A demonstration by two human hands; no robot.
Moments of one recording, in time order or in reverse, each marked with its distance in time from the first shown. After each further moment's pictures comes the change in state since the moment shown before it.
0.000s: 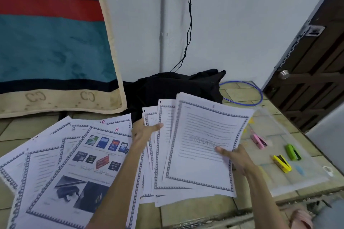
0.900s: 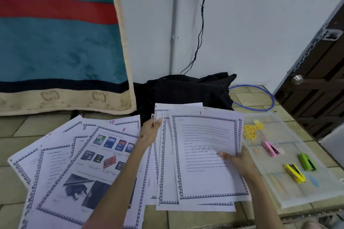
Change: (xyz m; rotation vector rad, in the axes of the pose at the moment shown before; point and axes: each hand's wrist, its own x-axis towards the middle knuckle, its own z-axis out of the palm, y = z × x) left_hand 0.001 0.002 -0.015 0.174 -0.153 0.212; right_hand 0.011 0.006 0.016 -0.075 0.138 0.021
